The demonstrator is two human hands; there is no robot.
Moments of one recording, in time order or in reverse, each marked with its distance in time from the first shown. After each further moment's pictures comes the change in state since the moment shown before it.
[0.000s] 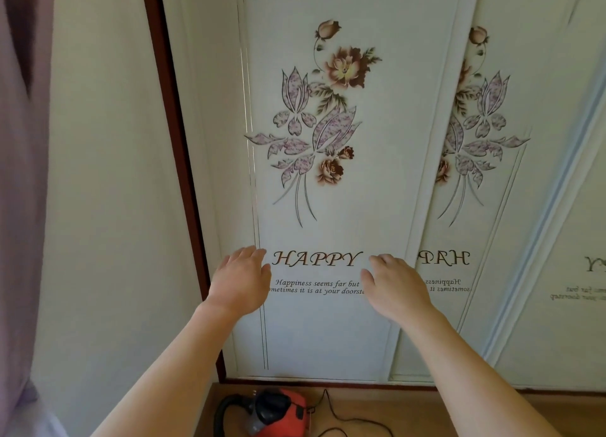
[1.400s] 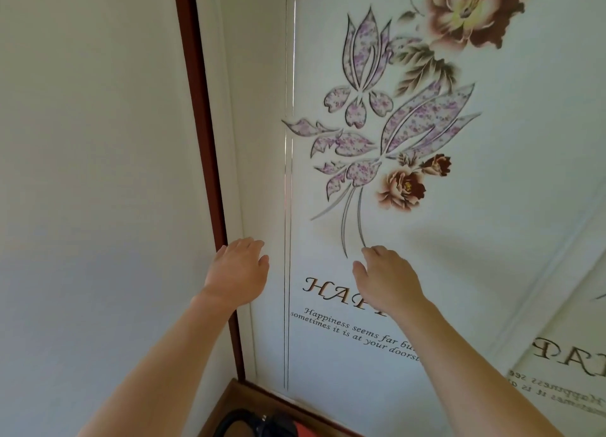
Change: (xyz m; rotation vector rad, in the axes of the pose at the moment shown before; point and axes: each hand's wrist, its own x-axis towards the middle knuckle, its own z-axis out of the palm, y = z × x) left_hand 0.219 -0.060 0.076 0.080 0.016 -0.337; right_hand 0.305 -0.024 0.107 0.067 -0.150 -0.355
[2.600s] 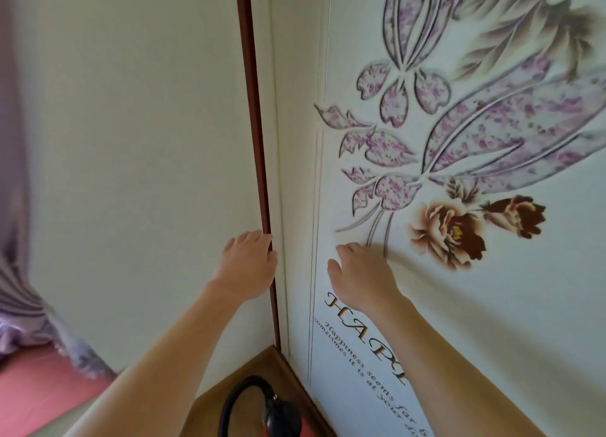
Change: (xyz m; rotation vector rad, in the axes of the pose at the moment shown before) left_hand 0.062 0.079 0.040 0.123 0.041 -0.487; right_hand 0.164 0.033 0.042 0.136 -0.181 -0.580
